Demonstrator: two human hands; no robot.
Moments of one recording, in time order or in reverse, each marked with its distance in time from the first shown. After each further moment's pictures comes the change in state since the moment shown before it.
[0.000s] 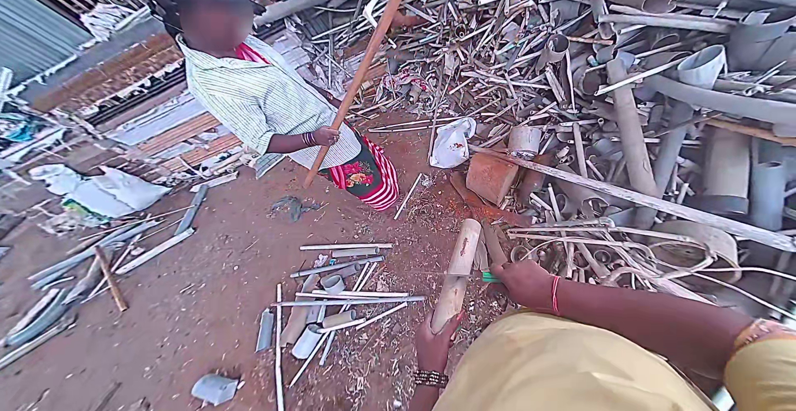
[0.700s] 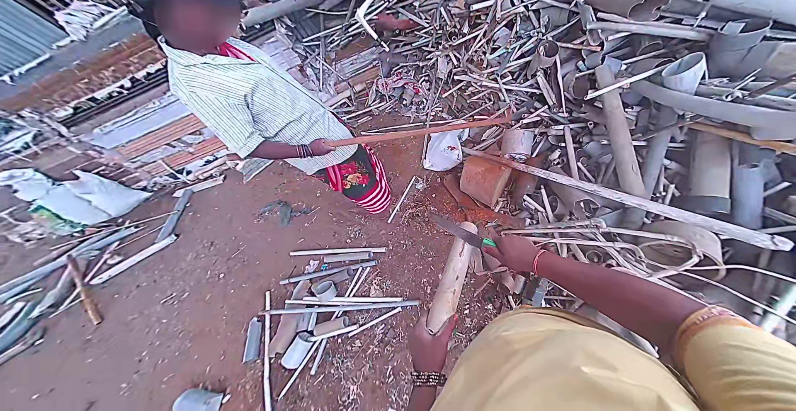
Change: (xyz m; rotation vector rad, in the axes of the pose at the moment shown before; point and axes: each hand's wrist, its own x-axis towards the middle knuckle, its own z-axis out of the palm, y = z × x) left_hand 0.006 -0.004 0.000 0.244 0.071 0.184; right_hand 0.044 0.037 -0.020 0.208 0.000 0.242
